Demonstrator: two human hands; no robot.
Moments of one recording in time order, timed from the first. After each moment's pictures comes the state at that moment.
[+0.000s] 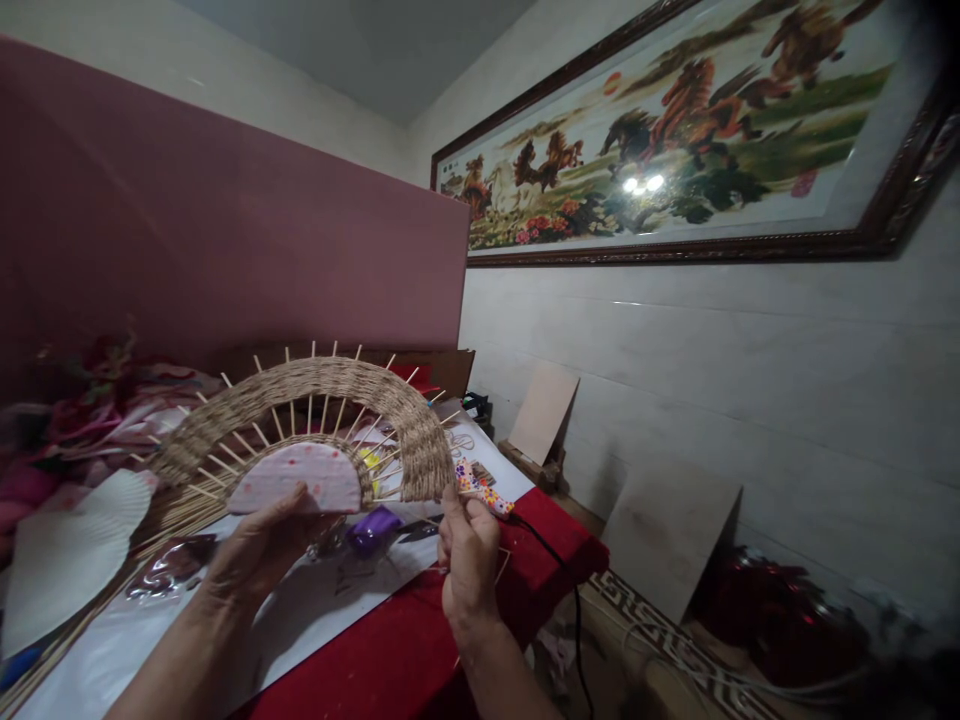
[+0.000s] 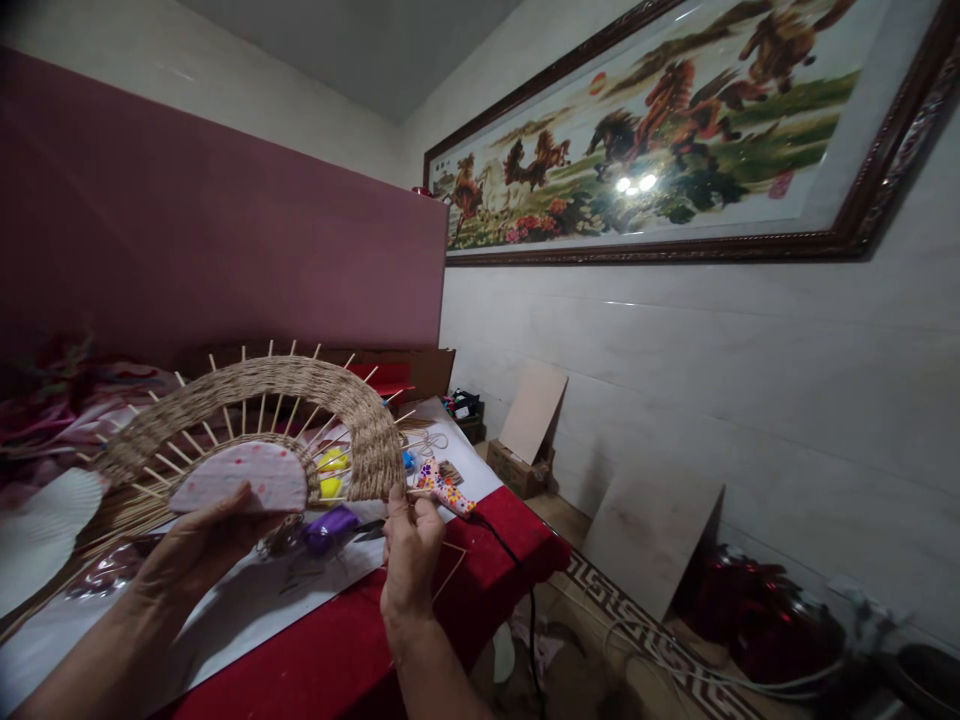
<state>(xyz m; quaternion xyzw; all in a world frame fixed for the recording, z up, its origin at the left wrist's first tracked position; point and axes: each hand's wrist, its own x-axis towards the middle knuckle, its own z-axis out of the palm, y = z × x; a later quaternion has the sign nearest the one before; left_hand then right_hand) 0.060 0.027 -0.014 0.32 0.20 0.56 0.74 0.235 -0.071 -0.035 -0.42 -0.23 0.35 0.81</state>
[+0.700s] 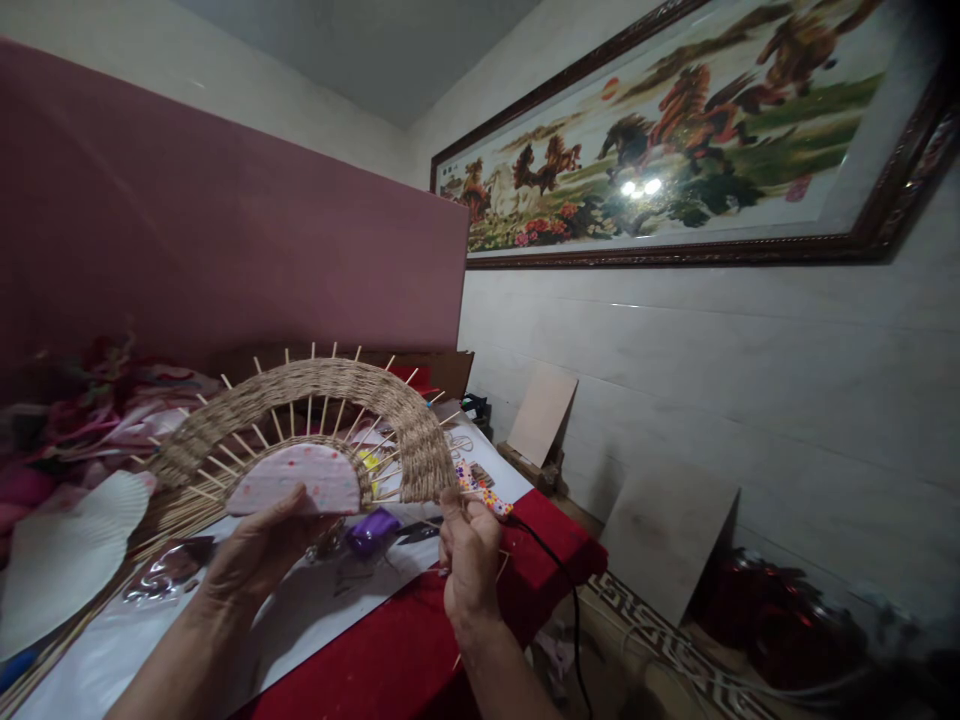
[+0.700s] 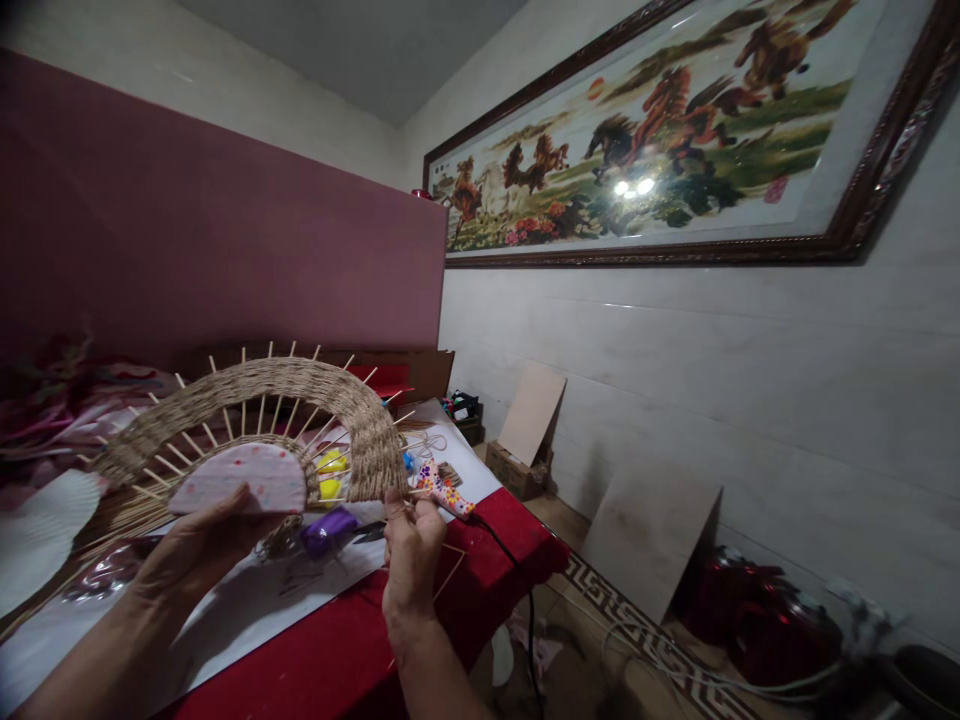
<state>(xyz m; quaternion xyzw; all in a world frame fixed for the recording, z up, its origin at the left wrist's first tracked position) 0.061 0.025 -0.012 0.30 0.19 0.57 0.74 0.238 -0.071 -0.034 -0.41 -0.24 0.35 0.81</state>
